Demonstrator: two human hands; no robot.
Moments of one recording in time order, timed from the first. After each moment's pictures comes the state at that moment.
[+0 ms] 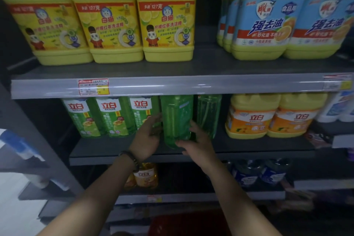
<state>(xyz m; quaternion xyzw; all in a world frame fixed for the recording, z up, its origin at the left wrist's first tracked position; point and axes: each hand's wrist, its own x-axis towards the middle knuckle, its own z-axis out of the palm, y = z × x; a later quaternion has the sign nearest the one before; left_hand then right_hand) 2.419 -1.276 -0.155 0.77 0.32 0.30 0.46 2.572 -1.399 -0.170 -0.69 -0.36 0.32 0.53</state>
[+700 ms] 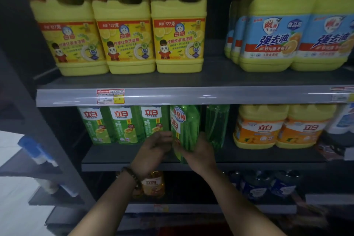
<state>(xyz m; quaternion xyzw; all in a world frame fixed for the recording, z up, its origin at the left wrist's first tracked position) 2.397 -1.295 -0.145 0.66 0.34 0.30 0.60 2.555 -1.373 -0.183 -0.76 -0.39 0.19 0.49</state>
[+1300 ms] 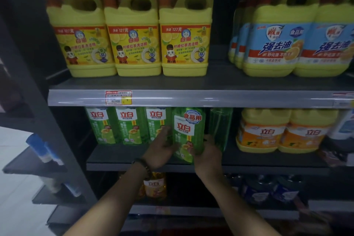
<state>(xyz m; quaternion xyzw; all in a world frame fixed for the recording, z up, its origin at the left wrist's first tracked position) 2.405 -1.281 -0.146 0.77 0.30 0.27 0.49 2.553 -1.377 -0.190 -0.78 -0.35 0.11 0.50</state>
